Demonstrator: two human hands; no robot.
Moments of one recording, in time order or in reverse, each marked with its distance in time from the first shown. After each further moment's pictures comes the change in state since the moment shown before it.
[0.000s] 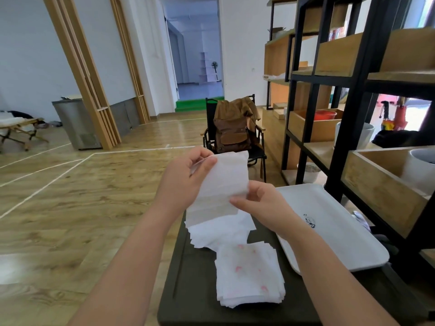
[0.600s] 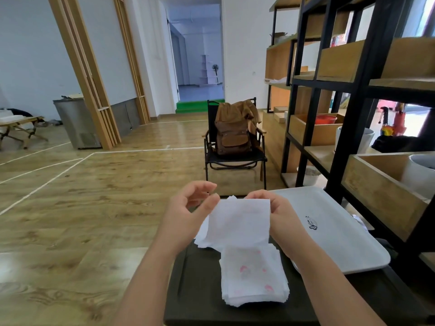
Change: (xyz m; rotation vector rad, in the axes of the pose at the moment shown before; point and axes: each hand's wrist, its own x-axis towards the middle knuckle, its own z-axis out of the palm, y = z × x) left_hand -0.063 -0.017 0.002 -0.259 -0.002 -0.305; right_hand -0.025 0.006 0.012 0.151 0.145 0.077
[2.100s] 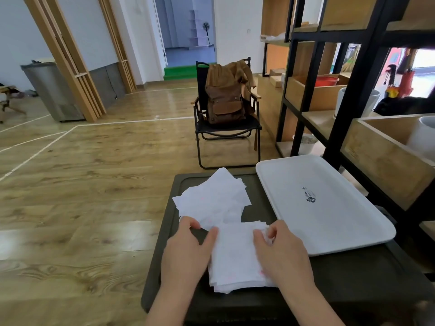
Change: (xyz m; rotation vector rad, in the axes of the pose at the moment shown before) left_hand -0.058 -0.112 0.063 0.592 0.117 -0.385; right_hand -0.054 0.100 0.004 -0.632 0.334 0.413
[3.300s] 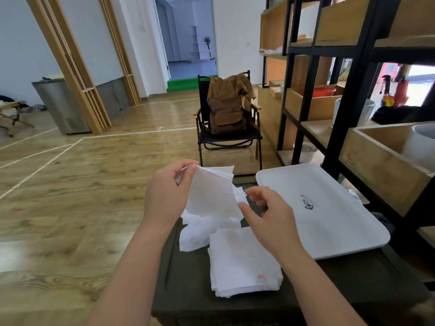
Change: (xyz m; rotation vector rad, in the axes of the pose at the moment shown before) left_hand 0.075 0.068 -0.081 -0.253 0.212 0.464; right_hand 0.030 -0.048 -0.019 0.222 0.078 -0.438
